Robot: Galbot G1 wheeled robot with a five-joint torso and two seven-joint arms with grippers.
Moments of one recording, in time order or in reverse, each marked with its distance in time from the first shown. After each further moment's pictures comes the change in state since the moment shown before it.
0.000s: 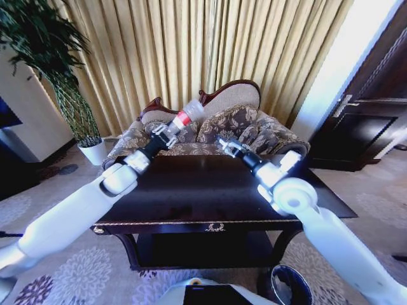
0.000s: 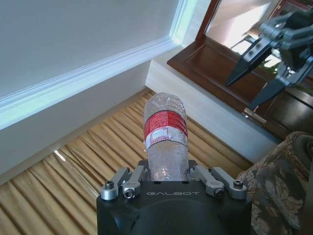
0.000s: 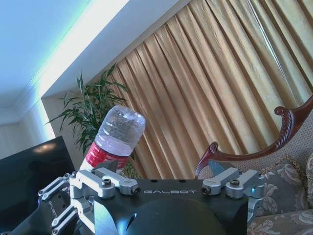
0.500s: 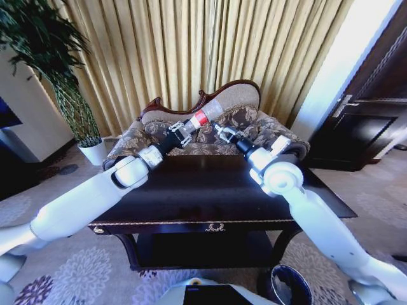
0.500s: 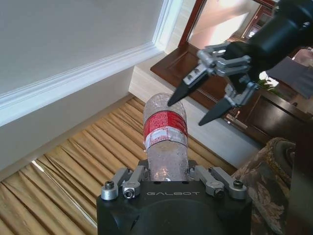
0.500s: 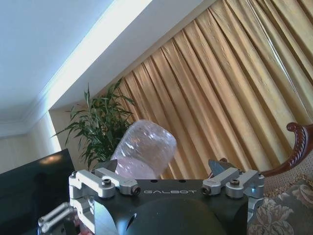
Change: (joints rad) left arm -0.148 -0.018 0.148 -0.006 -0.041 0.037 0.015; right arm 0.157 0.055 -0.055 -0.080 -0.003 0.000 0.000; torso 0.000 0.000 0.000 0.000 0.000
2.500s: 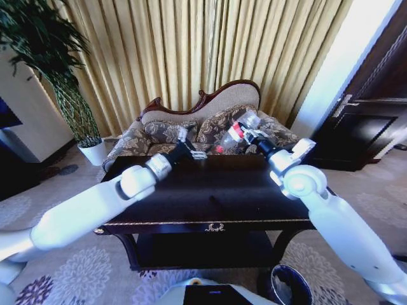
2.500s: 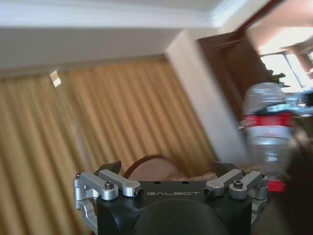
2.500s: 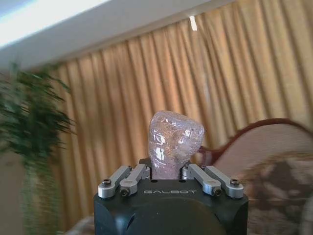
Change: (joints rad) left arm 0.166 0.035 -0.169 -0.139 -0.480 0.186 -0.152; right arm -0.244 -0.142 0.231 -0.017 -0.230 0.002 0.032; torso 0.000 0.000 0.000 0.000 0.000
